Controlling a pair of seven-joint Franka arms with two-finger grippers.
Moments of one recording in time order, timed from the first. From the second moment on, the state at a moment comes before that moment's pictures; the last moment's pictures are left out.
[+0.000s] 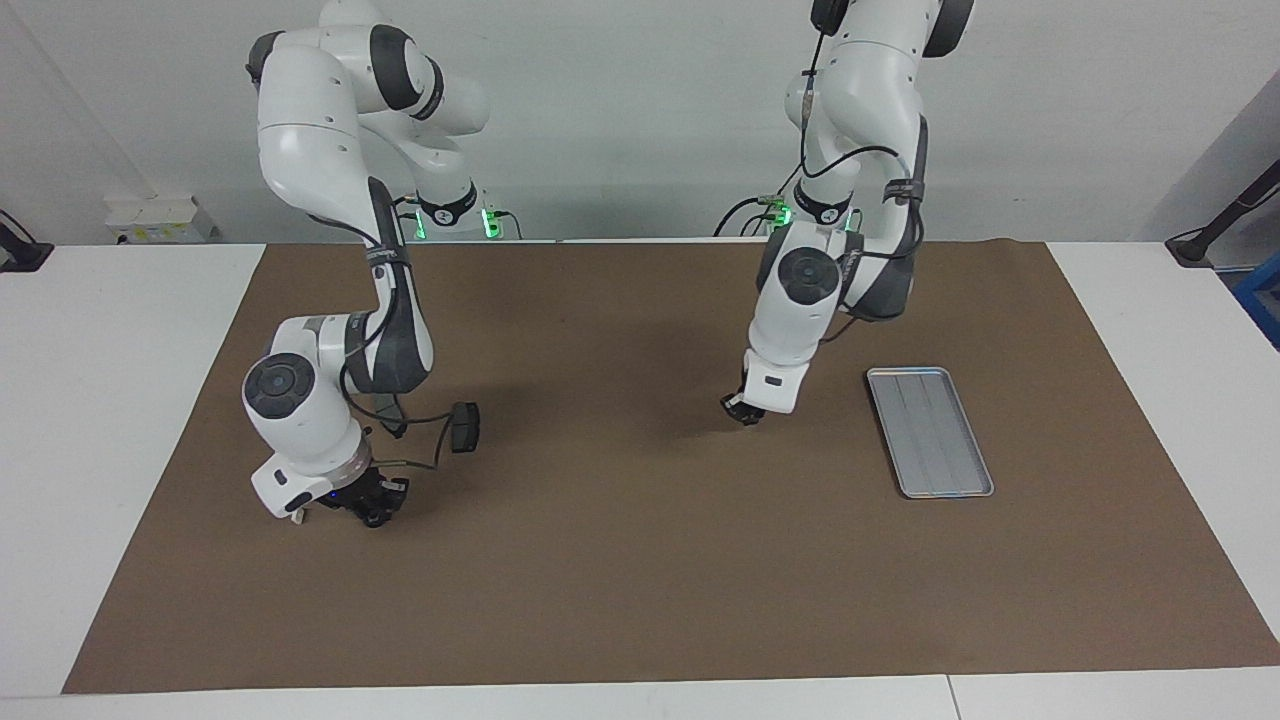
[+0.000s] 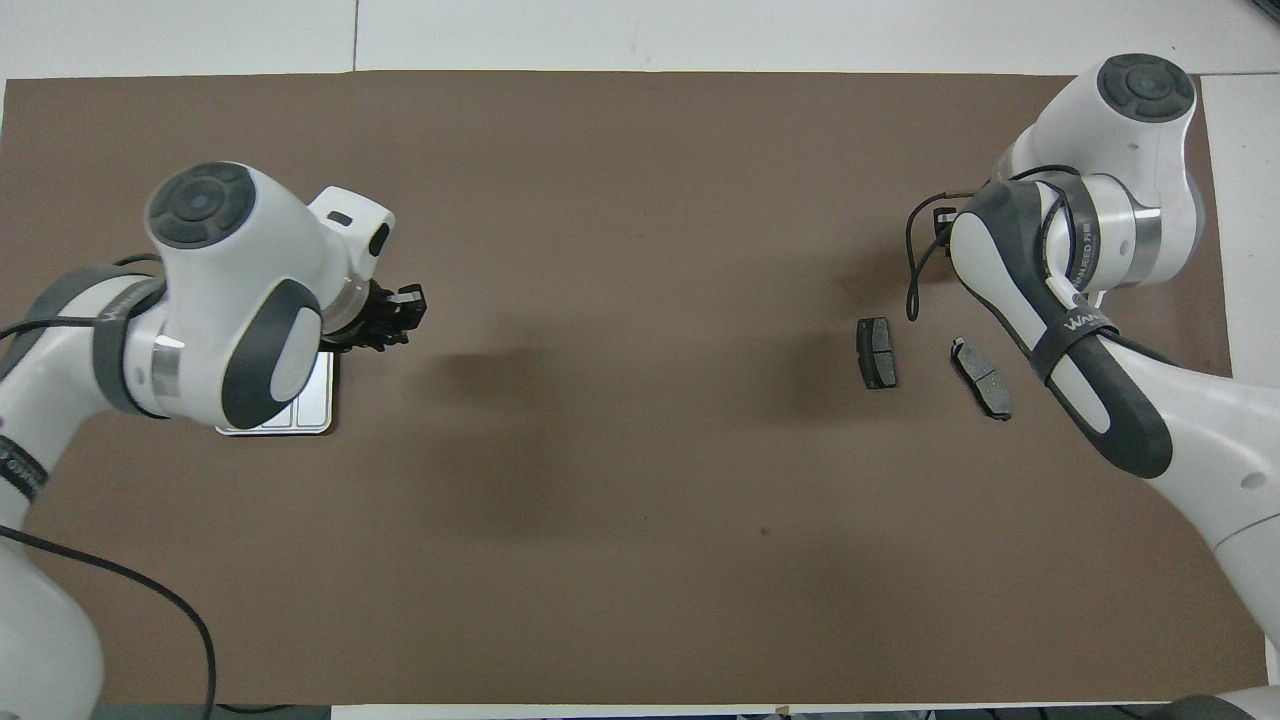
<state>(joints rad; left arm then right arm) -0.18 0.20 -0.05 -1.92 -0.02 2.03 -0.45 -0.03 0.57 0.09 -1.46 -0.12 1.91 0.13</state>
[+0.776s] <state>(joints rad) 0.09 0.16 -0.06 -2.17 -0.02 2.24 -0.03 0.56 0.57 0.11 -1.20 -0.01 1.71 1.18</state>
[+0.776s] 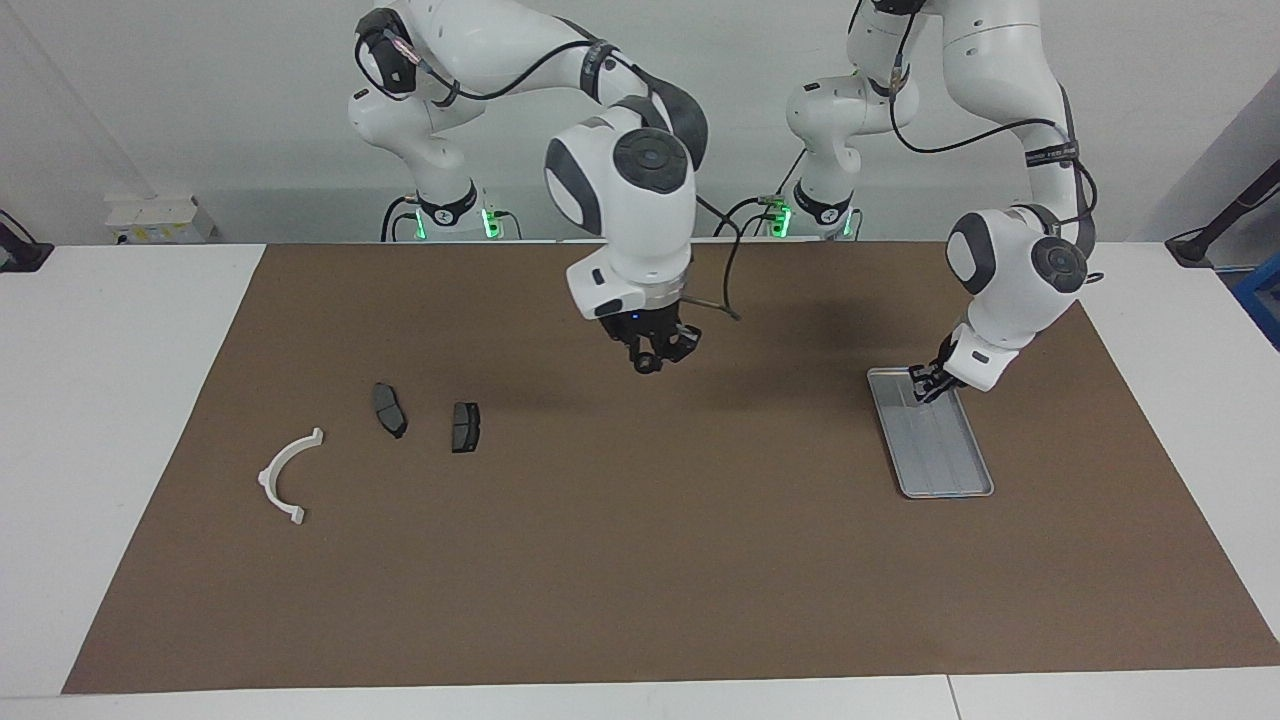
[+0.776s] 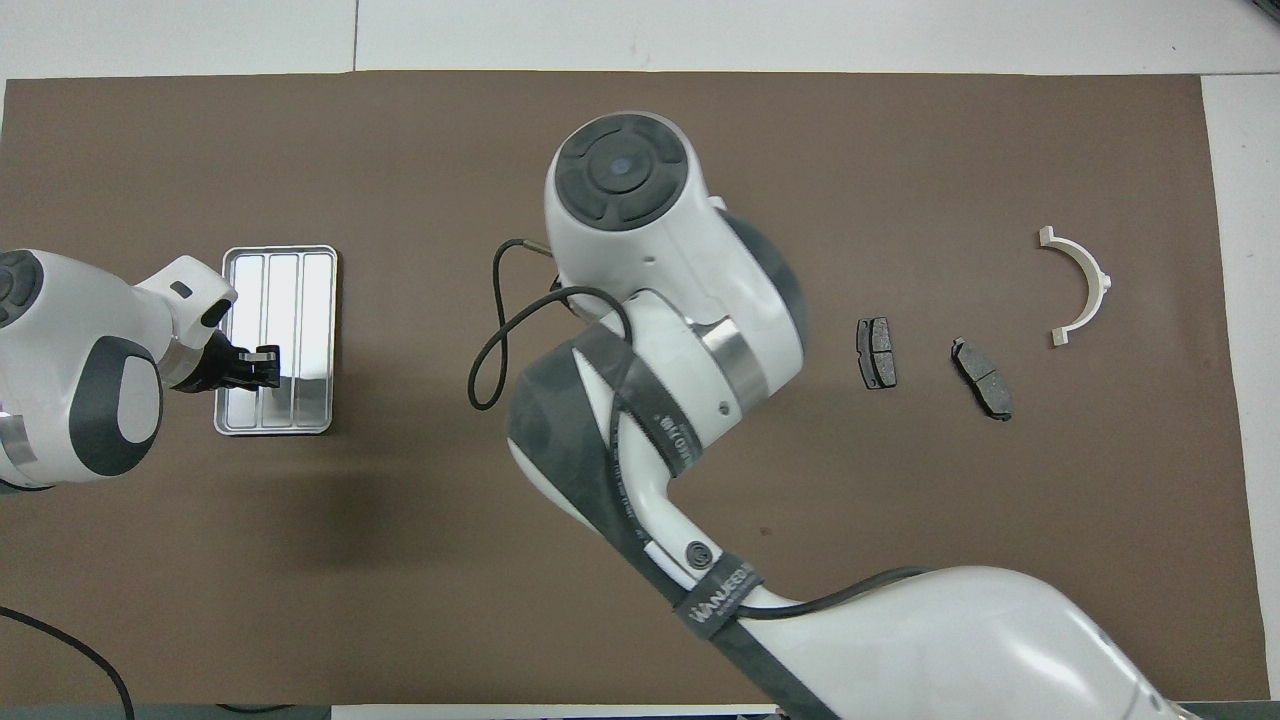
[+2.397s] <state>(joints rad) -0.06 0.14 -0.08 -2.07 -0.02 2.25 -0.34 0.51 0.77 0.10 -1.03 -0.08 1.80 1.22</state>
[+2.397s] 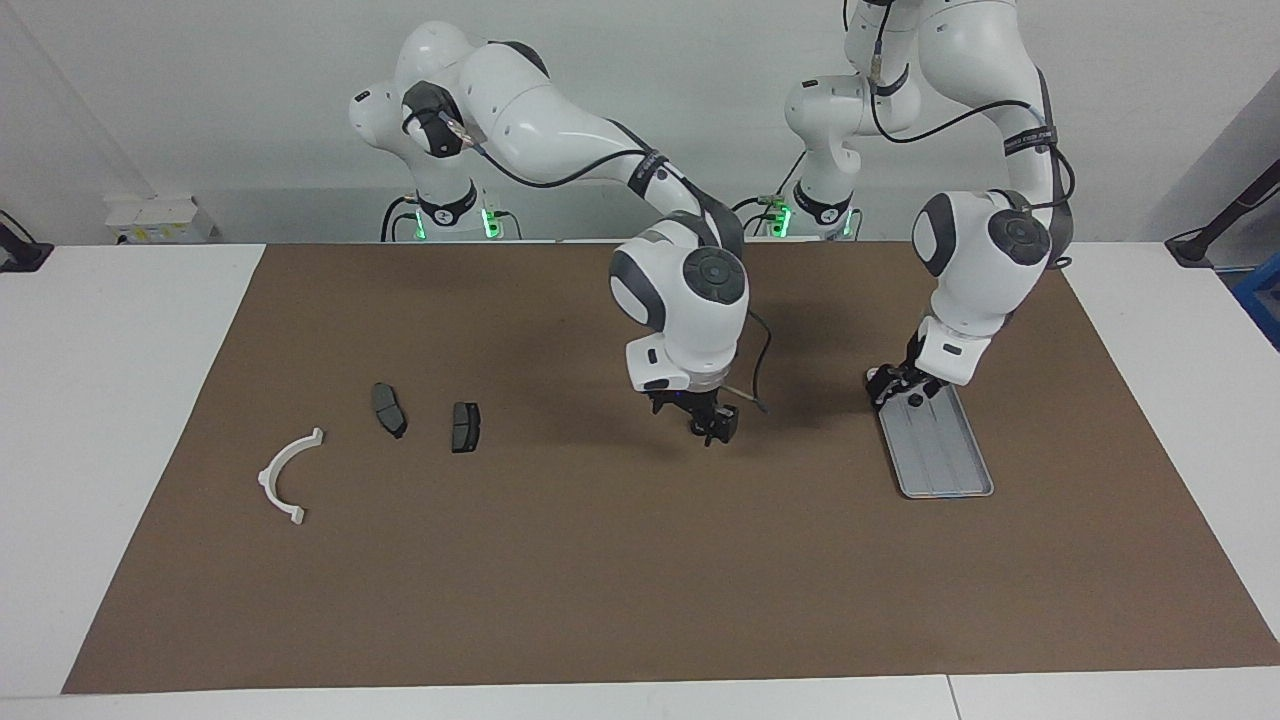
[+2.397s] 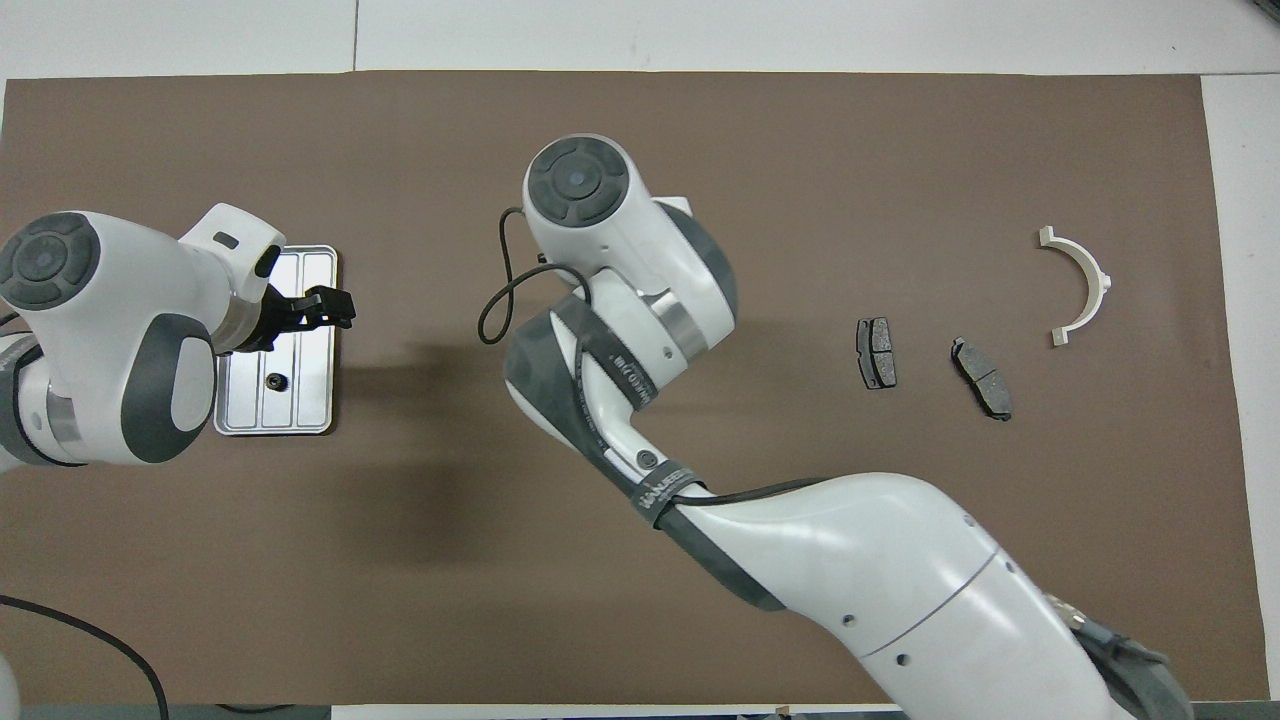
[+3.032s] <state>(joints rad) -0.21 0.28 -0.08 -1.91 -0.02 2.26 -0.62 0.18 0.63 0.11 -1.04 -0.06 1.64 0.52</state>
